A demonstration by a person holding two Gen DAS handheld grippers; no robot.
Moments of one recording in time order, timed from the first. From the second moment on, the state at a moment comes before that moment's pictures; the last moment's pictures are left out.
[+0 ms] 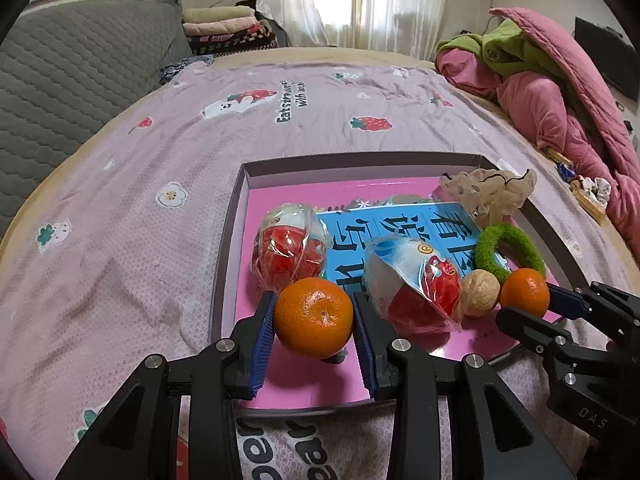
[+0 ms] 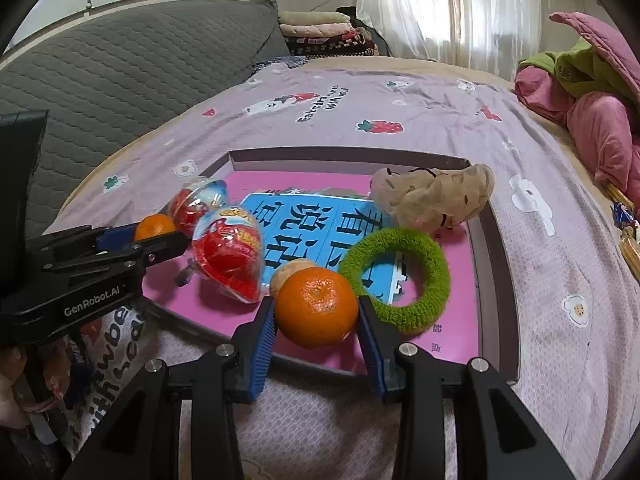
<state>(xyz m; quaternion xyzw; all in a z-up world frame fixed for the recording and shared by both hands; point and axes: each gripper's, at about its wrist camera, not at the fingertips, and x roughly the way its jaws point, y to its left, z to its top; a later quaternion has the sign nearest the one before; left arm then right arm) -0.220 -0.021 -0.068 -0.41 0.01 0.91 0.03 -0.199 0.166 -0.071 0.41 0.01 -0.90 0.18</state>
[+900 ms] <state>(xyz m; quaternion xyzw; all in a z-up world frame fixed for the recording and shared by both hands) -0.228 -0.020 -0.078 -0.41 0.00 0.91 0.03 -0.218 0.163 -0.079 0.42 0.04 -0.89 0.16</state>
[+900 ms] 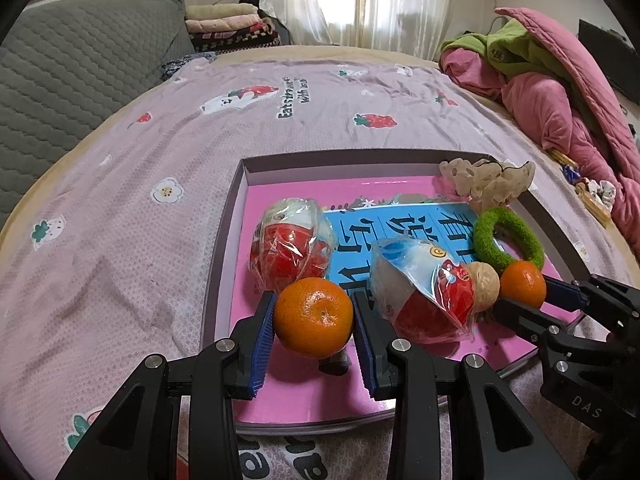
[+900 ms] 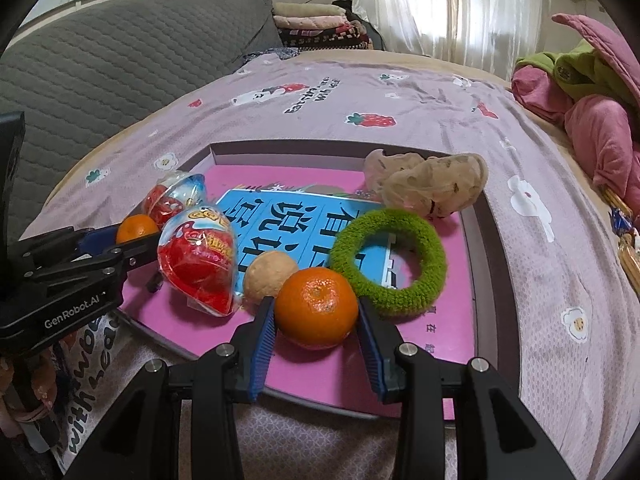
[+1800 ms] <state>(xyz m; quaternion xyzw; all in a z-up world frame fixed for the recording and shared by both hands) -0.231 -0.014 -0.089 -0.45 0.01 0.89 0.05 -0.217 0.168 -0.075 0.44 0.03 -0.88 0.16</state>
